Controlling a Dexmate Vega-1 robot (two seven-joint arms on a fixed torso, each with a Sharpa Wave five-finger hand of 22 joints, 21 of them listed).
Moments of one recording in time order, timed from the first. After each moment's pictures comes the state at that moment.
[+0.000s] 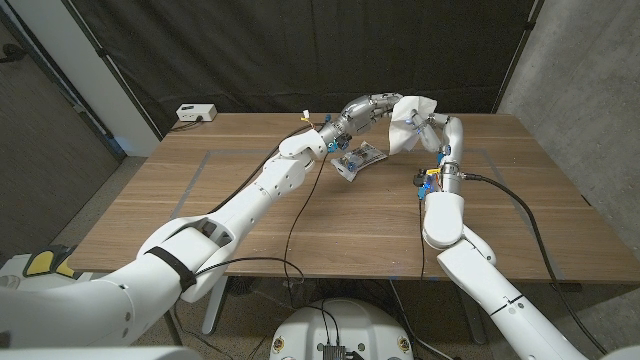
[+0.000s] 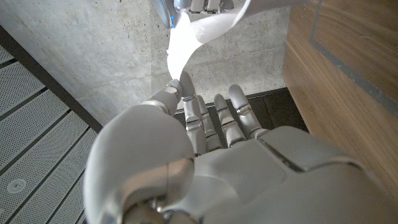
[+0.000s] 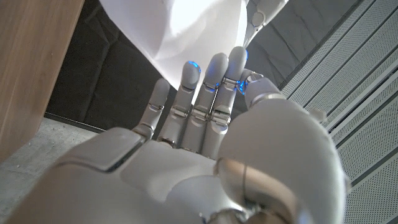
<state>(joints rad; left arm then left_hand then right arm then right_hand) 0.43 0.15 0.61 -1.08 -0.71 -0.18 -0.55 1.04 0.15 0.56 -0.10 0.18 0.73 0.08 0.68 0.87 0.14 -0.14 0.90 0.60 0.24 -0.04 0.24 0.65 -0.15 -0.01 1.54 0.21 -1.16 -0.39 -0.33 -1.91 -0.08 0.19 -0.74 1.05 -0.02 0.44 -0.15 0.66 1.22 0.00 0.42 0.47 1.03 -0.09 0.76 0.82 0.72 -0.07 1.12 1.08 -0.06 0.07 1.55 0.80</state>
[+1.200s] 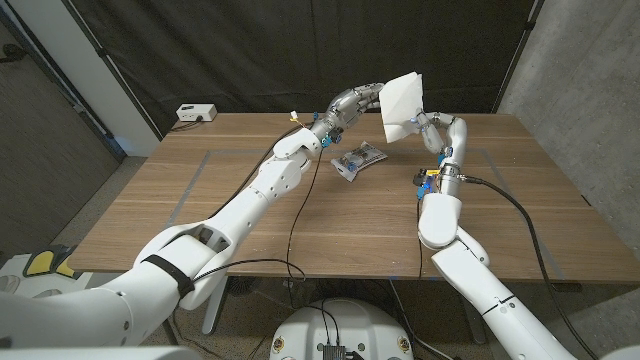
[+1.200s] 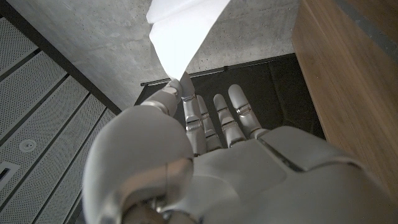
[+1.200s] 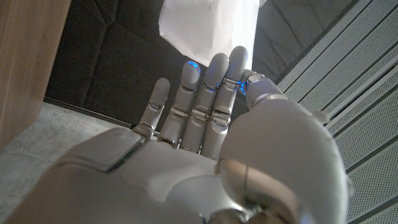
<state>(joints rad) 0.48 0.15 0.55 -1.14 -0.74 -0.18 -0.40 1.02 0.15 0.57 -0.10 0.18 0.72 0.07 0.68 0.87 0.15 -0.14 0.90 0.60 0.24 -0.04 0.24 0.66 -0.15 -0.02 1.54 0.21 -1.16 -0.35 -0.33 -1.87 -0.15 0.22 -0.81 1.04 -0.03 0.45 -0.15 0.68 1.22 0.00 0.42 0.47 1.03 -0.09 0.77 0.81 0.72 -0.07 1.14 1.07 -0.05 0.07 1.55 0.77</state>
